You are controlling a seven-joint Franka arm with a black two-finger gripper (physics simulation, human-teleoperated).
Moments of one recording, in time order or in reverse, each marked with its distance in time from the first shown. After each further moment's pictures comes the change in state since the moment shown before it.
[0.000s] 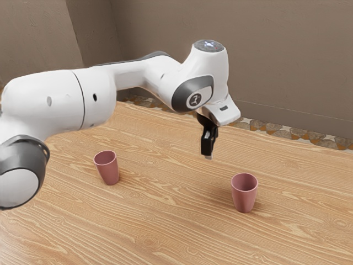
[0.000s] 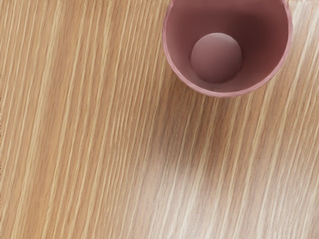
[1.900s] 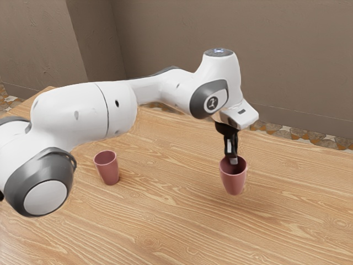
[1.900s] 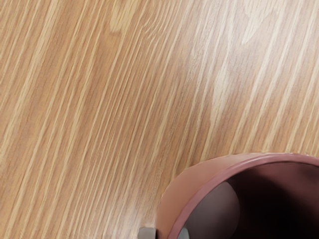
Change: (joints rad) arm -0.004 0.142 0.006 0.161 -0.218 -0.025 -0.035
